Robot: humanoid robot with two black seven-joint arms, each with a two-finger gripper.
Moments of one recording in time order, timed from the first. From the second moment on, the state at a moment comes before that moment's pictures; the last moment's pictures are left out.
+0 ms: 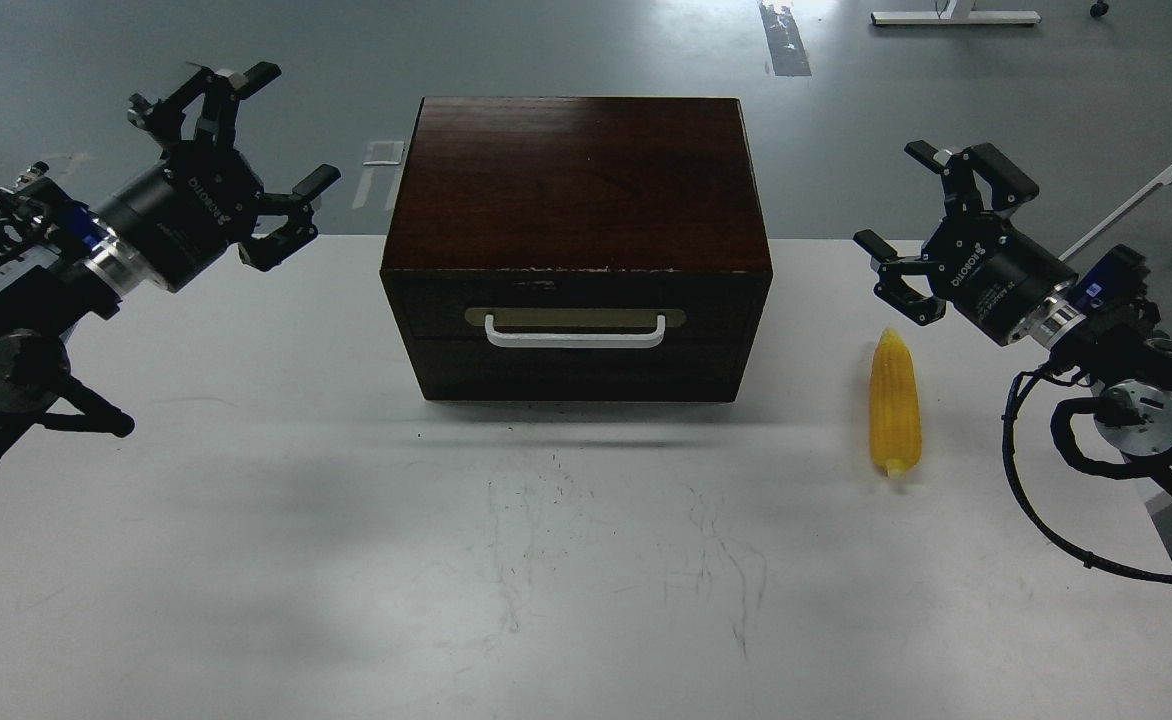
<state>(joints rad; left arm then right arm) -0.72 0.71 -0.65 -1.10 0.16 -0.49 -0.33 0.79 -0.62 0.36 0.89 -0.11 0.49 0.46</state>
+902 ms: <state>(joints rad) -1.00 0.76 -0.66 -1.24 0.71 -0.49 -0.43 0.77 -0.75 0.45 0.90 -0.10 0.49 0.48</state>
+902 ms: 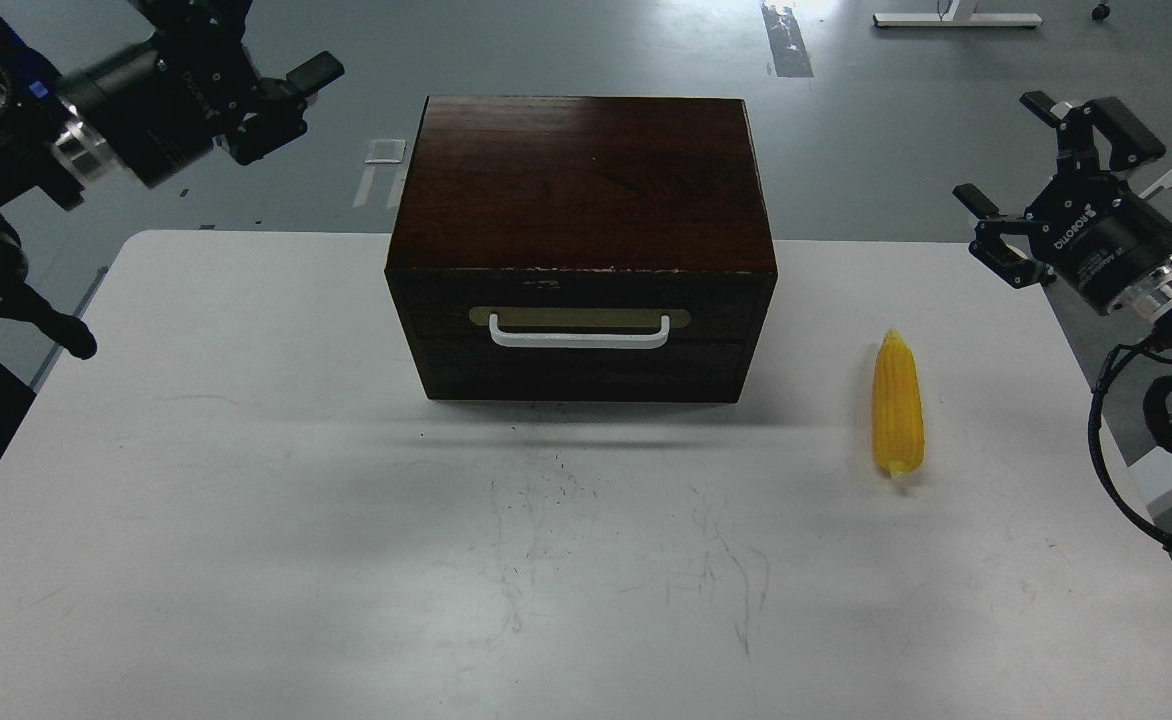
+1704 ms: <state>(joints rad) -1.52 0.35 -0.20 -1.28 1.88 -0.49 -0.49 0.75 -0.79 0.47 0.86 -0.10 0.49 0.49</state>
